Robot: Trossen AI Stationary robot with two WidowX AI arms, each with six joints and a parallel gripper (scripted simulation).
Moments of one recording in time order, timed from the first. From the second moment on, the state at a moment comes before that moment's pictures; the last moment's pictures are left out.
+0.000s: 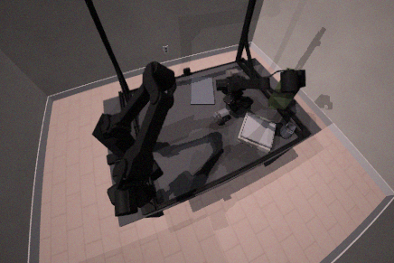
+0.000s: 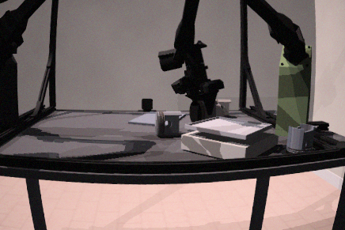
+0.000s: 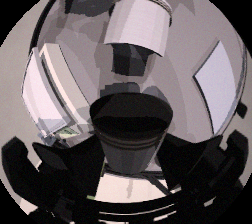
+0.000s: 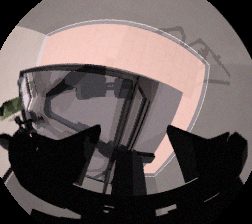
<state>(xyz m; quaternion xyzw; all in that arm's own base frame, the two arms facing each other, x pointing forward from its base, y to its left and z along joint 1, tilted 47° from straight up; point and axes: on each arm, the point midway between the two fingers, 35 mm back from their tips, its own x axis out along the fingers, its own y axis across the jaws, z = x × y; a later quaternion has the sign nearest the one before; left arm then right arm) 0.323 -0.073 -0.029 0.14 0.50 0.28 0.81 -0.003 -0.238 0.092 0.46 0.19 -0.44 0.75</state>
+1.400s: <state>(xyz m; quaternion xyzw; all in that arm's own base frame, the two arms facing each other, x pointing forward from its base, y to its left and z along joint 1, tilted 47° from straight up) 0.332 -0.061 -0.047 0.14 0.50 0.28 0.80 -0.003 -0.238 0.092 0.46 0.19 -0.44 0.75</state>
